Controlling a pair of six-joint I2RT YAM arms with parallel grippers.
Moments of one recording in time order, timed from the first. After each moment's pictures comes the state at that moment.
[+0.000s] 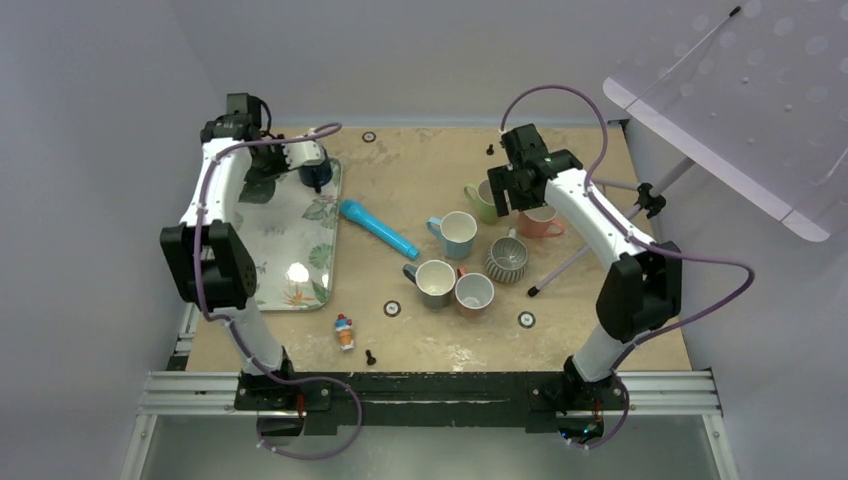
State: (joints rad) left arm 0.10 1.90 1.77 -0.97 0.11 1.39; right arm 0.35 1.70 1.50 -0.88 0.29 0.10
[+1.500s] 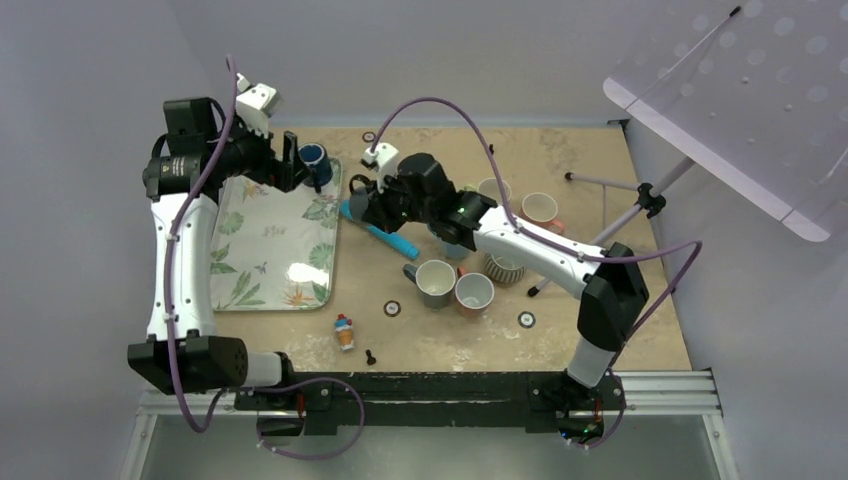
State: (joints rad) left arm 0.12 1.33 1.64 -0.97 0.69 0.36; right arm 0.88 1.72 1.50 -0.11 -0.23 0.21
